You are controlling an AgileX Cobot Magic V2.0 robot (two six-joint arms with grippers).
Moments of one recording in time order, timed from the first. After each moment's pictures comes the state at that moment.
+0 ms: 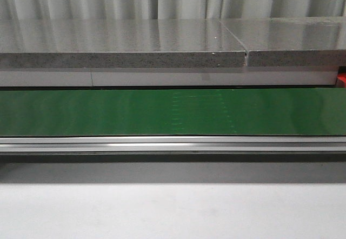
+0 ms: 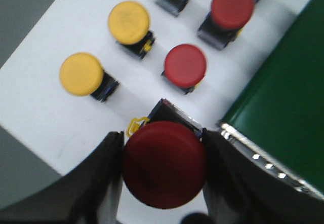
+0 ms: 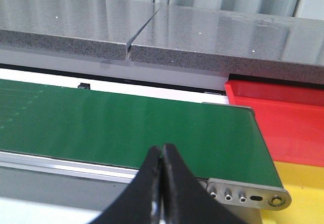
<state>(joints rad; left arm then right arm) 0.33 1.23 -1.00 0.12 0.92 -0.30 0.03 -0.01 0.03 -0.08 0.12 0.05</state>
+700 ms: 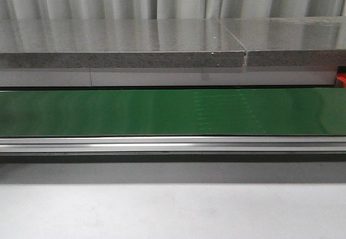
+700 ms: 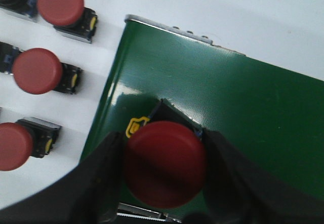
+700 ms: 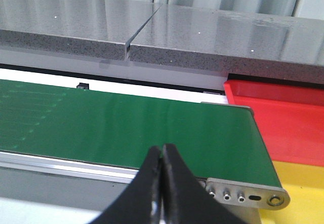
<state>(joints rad) 0.08 1.53 -1.24 -0.02 0.92 -0.19 0.03 -0.01 0.03 -0.08 0.12 0.05</state>
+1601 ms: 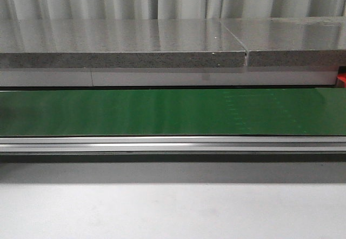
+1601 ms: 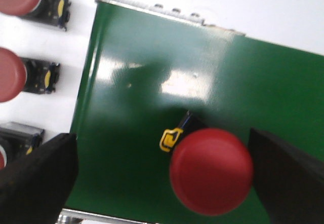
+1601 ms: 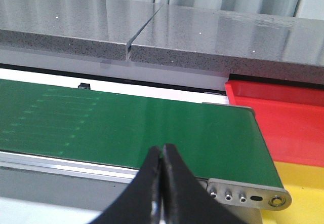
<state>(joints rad) 0.03 1.63 -1.31 -0.02 0.95 -0.14 0.03 -0.01 0.03 -0.08 0.12 0.05</state>
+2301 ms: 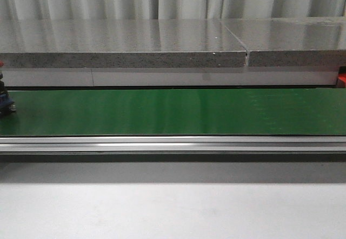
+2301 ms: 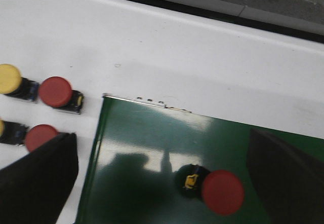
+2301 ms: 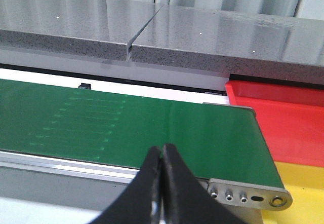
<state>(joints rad) 0.06 1.41 -1.39 -0.02 0.95 -0.13 0.03 -0.01 0.03 -0.08 0.12 0.05</state>
